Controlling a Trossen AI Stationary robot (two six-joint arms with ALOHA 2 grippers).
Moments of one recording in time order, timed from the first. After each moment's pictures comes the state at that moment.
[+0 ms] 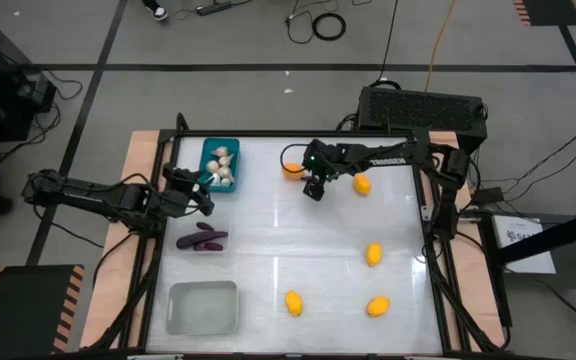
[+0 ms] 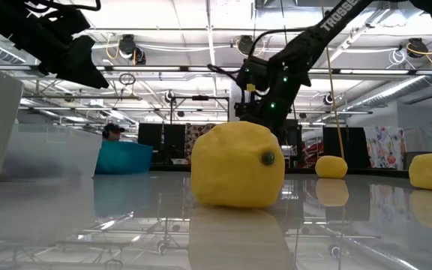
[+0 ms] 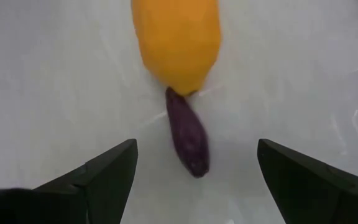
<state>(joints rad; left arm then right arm) -0.14 0.65 0.47 -0.51 -0.91 -0.44 -0.41 1.88 1.17 -0.37 0.05 0.07</state>
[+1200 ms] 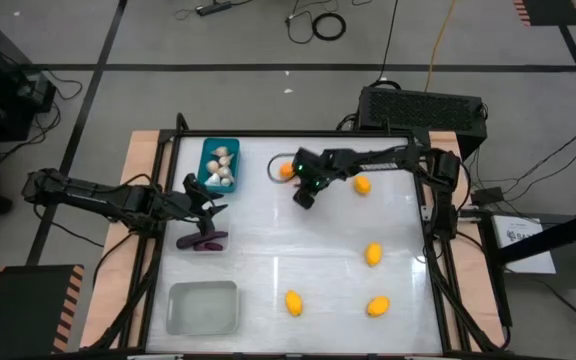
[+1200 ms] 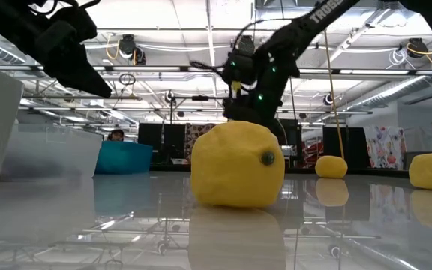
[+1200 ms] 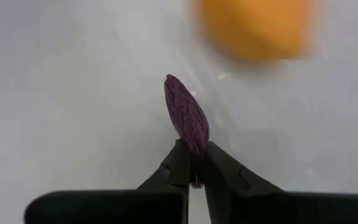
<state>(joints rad) -0.14 0.69 0.45 -0.40 -0.46 -0.30 -0.32 1.94 1.32 -0.54 0.02 0.26</state>
